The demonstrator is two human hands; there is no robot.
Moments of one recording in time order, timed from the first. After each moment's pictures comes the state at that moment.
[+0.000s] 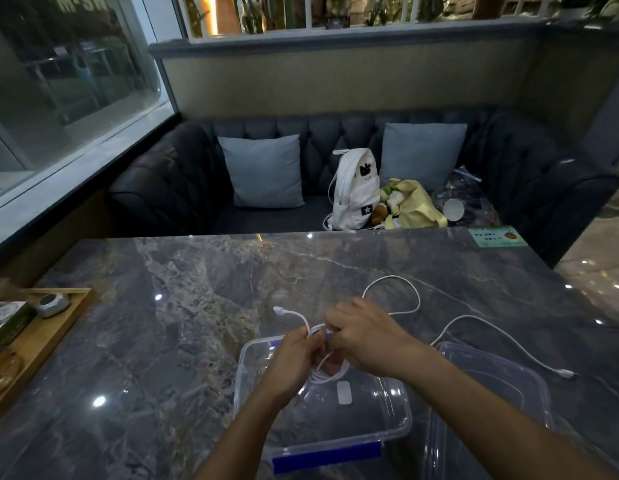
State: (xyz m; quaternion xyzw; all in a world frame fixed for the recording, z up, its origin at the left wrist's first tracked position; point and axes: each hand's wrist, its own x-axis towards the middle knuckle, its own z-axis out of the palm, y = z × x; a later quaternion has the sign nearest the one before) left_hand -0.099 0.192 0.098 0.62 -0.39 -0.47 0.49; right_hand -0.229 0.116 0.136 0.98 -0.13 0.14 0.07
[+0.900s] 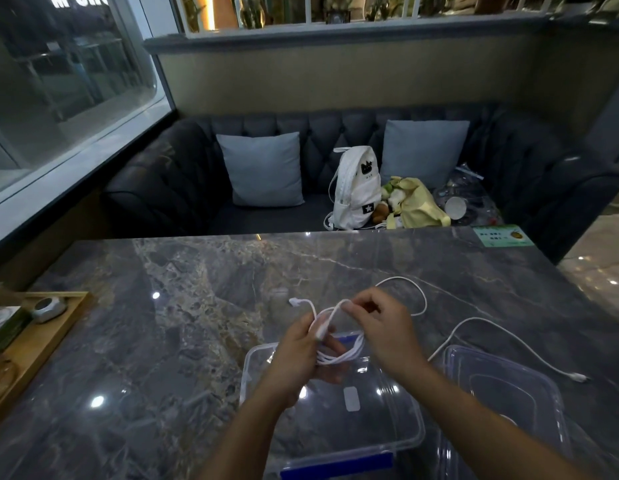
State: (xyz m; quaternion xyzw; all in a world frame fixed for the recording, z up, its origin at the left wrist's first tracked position) left_hand -0.090 0.186 0.114 0.57 -0.33 -0.56 0.51; right_hand -0.215 0.115 0.121 0.70 -0.42 0.41 -0.41
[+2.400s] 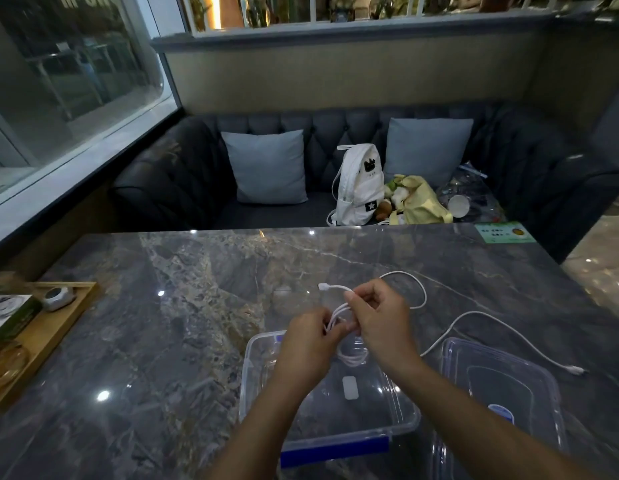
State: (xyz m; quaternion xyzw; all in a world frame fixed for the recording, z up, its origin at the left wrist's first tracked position) left_hand -0.107 0.187 0.124 0.72 -0.54 -0.25 0.35; right_hand -0.213 0.134 0.129 0.62 -0.47 0.44 -0.46
